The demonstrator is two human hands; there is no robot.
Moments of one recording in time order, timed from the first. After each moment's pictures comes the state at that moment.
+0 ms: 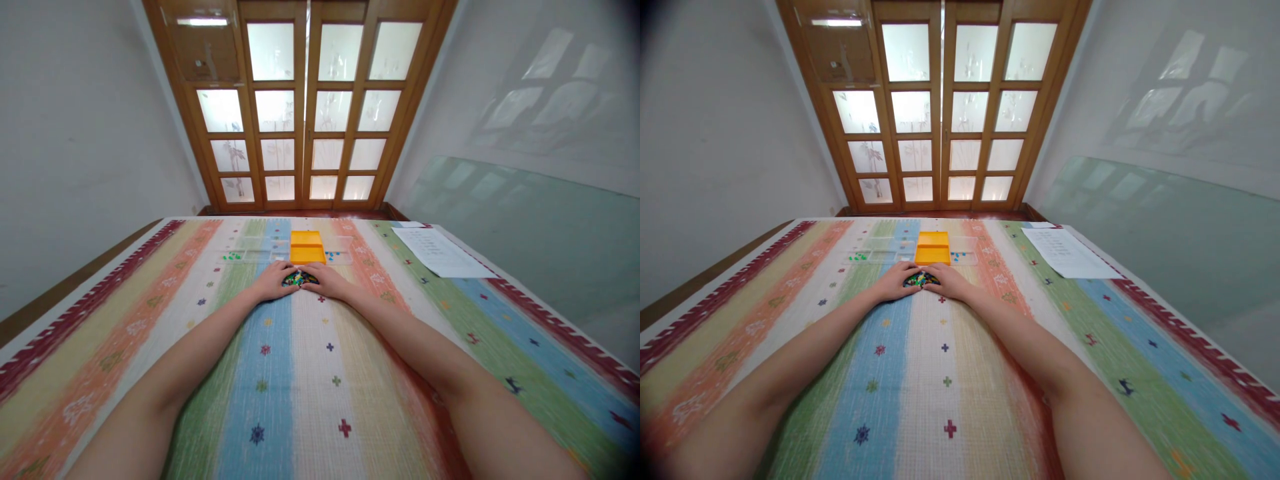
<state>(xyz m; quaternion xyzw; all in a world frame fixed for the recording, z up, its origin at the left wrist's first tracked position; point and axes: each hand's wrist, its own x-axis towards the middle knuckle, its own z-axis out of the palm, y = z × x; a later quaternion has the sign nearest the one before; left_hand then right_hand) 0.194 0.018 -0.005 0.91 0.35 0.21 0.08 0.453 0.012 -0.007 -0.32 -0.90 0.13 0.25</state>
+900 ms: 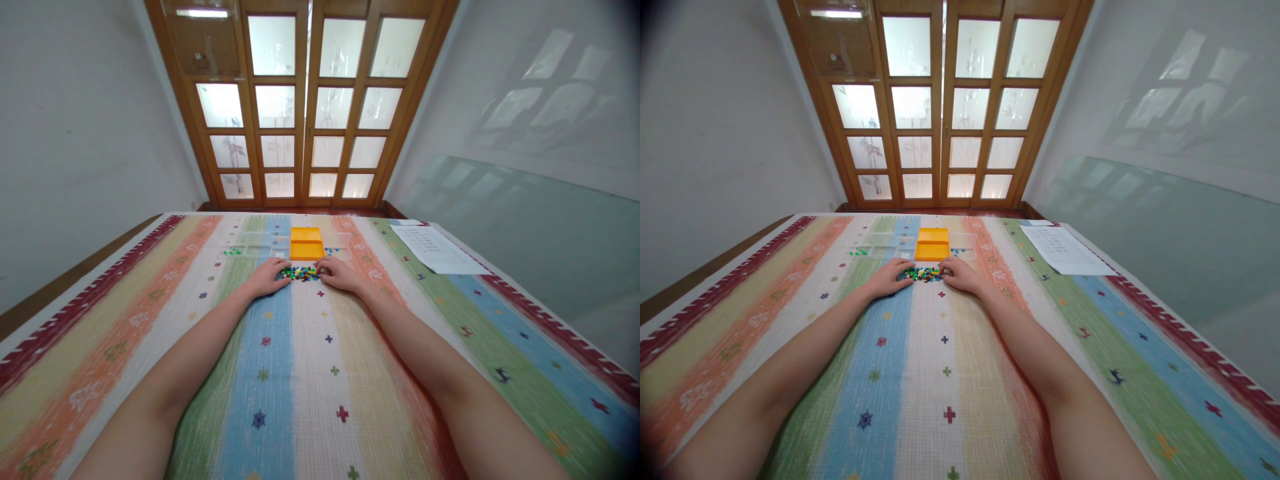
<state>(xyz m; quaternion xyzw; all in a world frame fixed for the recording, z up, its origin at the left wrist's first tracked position) 0.174 0.009 -0.006 0.89 0.37 0.23 0.09 0.490 0.010 -0.003 -0.36 -0.87 0.16 0.28</state>
